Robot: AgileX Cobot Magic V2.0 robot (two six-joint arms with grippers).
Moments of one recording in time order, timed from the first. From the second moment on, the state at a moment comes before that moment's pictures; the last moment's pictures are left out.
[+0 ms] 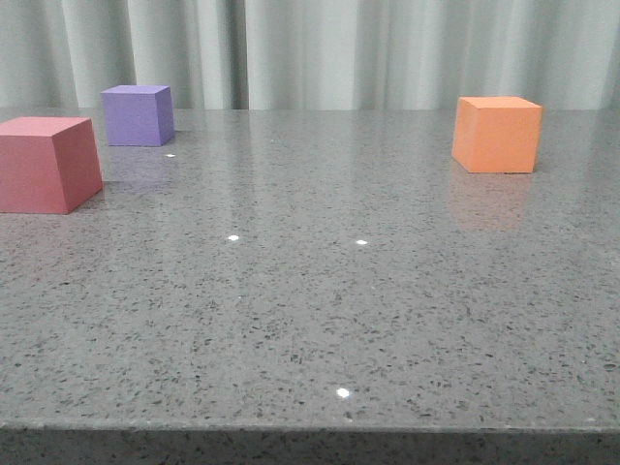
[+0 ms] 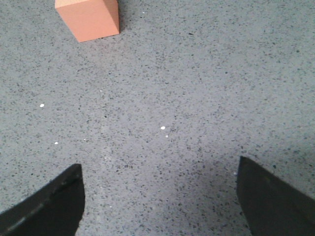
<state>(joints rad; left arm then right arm) -0.10 0.00 0.00 0.18 0.04 -0.25 0.03 0.67 -0.72 0.05 0.82 0.22</state>
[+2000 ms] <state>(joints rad) -0.10 0.00 0.00 0.18 0.04 -0.25 0.23 1.85 -1.61 0.00 0.80 0.19</state>
